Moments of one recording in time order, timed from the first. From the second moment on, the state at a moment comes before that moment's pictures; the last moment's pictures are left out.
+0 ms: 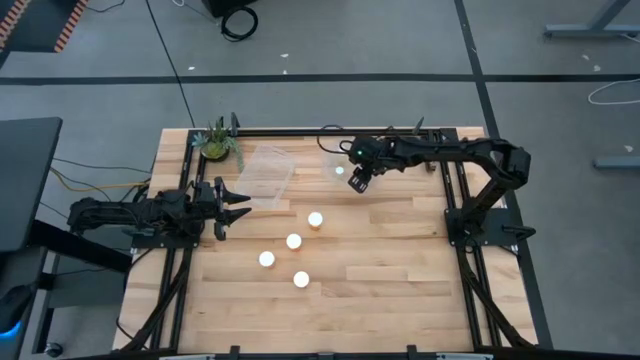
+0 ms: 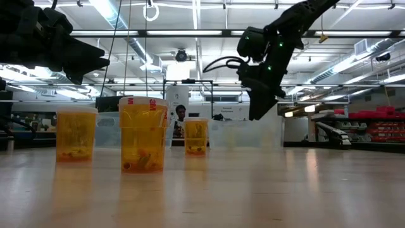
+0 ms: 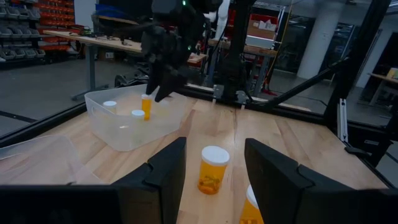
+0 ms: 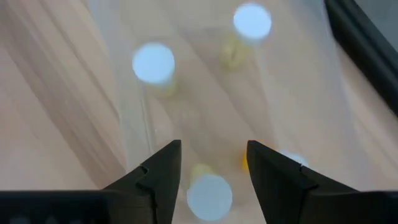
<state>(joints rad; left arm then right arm) -0.03 0.07 0.02 0.05 -0.22 -0.17 -0.40 1.61 1.08 -0.55 0.17 0.20</state>
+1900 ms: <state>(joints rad) -0.03 0.07 0.02 0.05 -0.22 -0.17 0.08 0.66 0.35 0.05 0.24 0.27</state>
